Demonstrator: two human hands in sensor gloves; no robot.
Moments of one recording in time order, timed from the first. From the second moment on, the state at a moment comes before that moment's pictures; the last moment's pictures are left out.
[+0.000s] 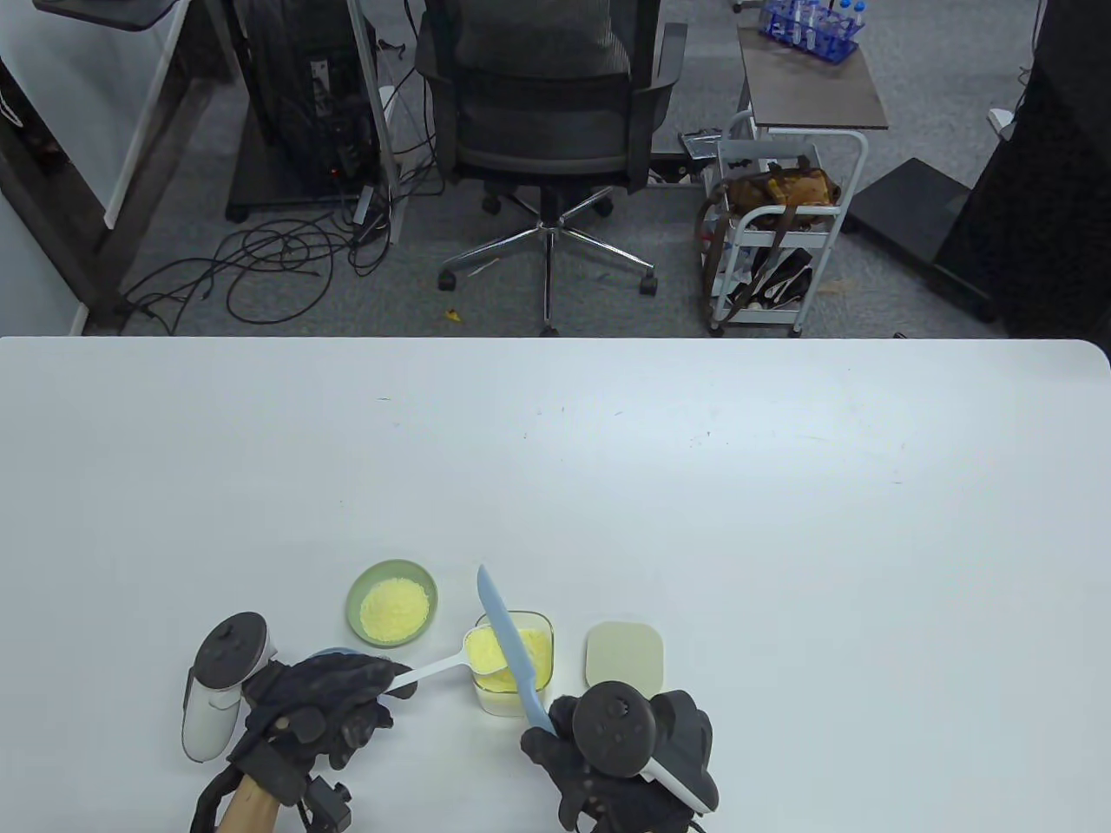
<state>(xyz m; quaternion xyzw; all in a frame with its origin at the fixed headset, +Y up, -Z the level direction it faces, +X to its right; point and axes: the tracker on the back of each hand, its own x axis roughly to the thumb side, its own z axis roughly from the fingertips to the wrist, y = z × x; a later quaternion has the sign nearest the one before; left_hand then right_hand) -0.276 -0.735 -0.220 -0.23 -0.09 0.63 0.73 0.048 -0.705 -0.176 0.13 0.07 0.96 0.25</state>
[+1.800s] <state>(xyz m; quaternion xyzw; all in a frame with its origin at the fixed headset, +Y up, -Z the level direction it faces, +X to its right) -0.343 -0.734 -0.220 -0.04 0.13 0.51 0.85 0.217 -0.769 -0.191 -0.20 -0.06 0.94 0.27</state>
